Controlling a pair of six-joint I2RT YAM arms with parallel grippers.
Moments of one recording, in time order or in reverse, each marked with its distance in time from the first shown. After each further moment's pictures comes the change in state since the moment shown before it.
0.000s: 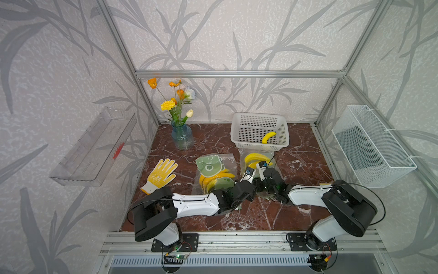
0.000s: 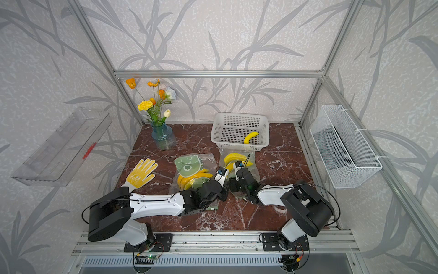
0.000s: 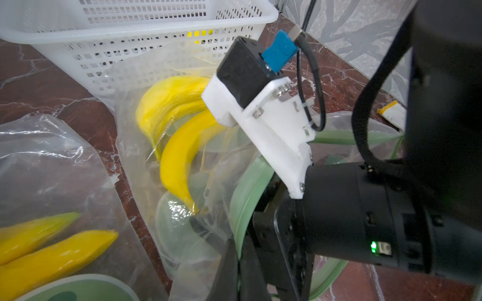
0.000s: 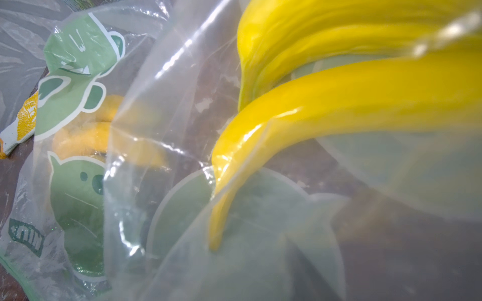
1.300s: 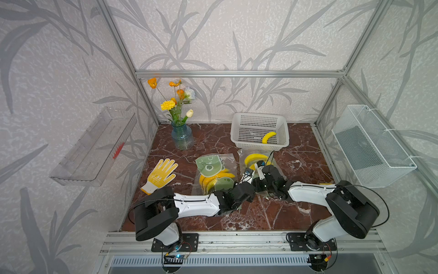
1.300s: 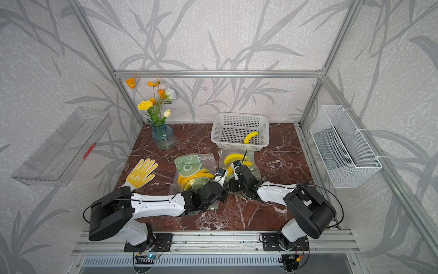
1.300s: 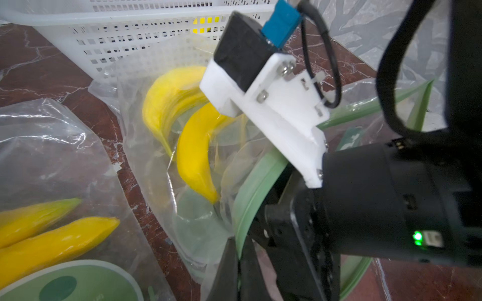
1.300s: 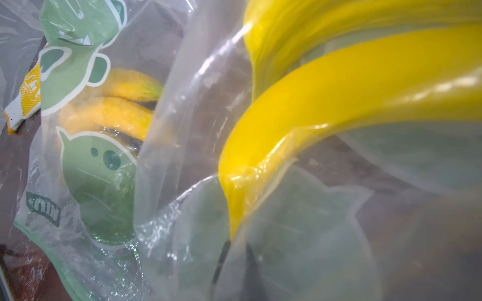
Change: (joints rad) left arm -0.005 0.016 -0.005 -0.015 -0.040 -0.029; right arm -0.024 -0.080 0.043 -0.219 -0.080 -0.024
